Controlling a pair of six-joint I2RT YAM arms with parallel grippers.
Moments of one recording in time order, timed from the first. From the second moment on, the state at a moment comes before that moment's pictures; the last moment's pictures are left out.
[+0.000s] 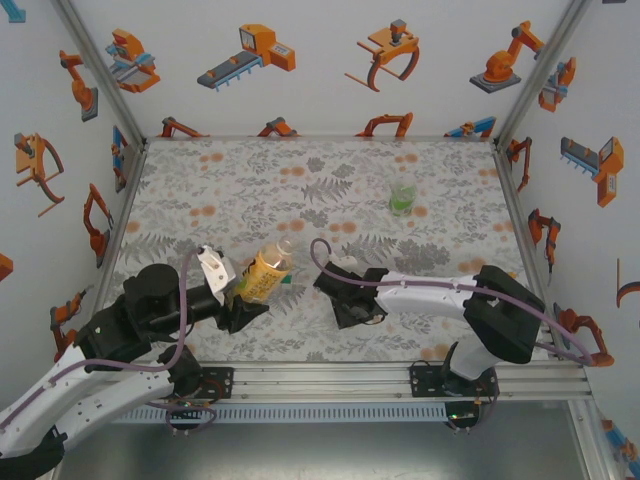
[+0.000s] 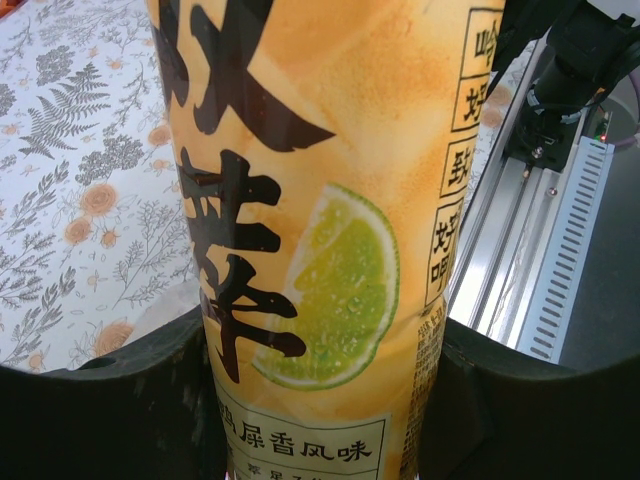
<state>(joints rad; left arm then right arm) -0.95 0.47 0.79 -0.60 0.18 0.07 1.08 1.56 0.84 -0.57 0.18 0.73</state>
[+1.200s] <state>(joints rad) -0.95 0.59 0.79 -0.74 0.37 0.31 1.08 0.81 0.91 -0.50 -0.14 0.11</state>
